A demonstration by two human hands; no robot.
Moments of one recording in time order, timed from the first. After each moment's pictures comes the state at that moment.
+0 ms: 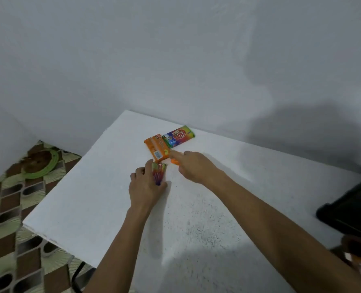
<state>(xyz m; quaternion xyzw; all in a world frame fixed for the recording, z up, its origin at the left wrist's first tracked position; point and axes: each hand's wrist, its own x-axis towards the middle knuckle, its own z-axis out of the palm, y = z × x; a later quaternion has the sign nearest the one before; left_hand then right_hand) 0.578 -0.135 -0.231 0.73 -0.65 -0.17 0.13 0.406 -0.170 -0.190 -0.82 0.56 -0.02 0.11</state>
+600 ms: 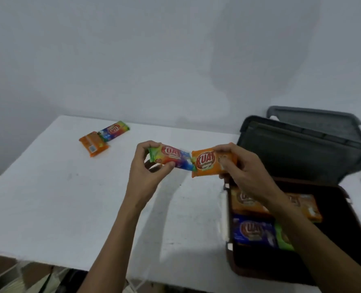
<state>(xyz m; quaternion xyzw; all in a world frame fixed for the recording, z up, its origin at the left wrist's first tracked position) 0.415 0.009 -0.116 0.42 -0.60 -0.52 0.45 0.192 0.093 -0.090 -0.56 0.65 -0.42 0.30</state>
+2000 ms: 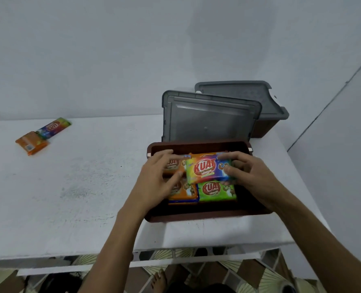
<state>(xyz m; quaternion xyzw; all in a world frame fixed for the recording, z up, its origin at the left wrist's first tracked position) 0.281 0.147 -0.140 0.33 -0.86 -0.31 0.23 0.069 0.290 -0.099 -0.35 0.67 -0.48 0.44</state>
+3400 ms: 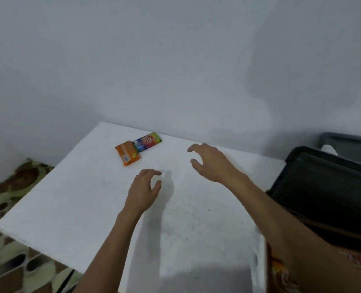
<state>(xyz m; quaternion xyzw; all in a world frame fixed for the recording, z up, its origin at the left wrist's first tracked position) 0.481 -0.074 -0.199 0.60 -0.74 -0.22 0.19 0.247 -0.068 -0.122 -0.74 0.63 -0.18 0.18</state>
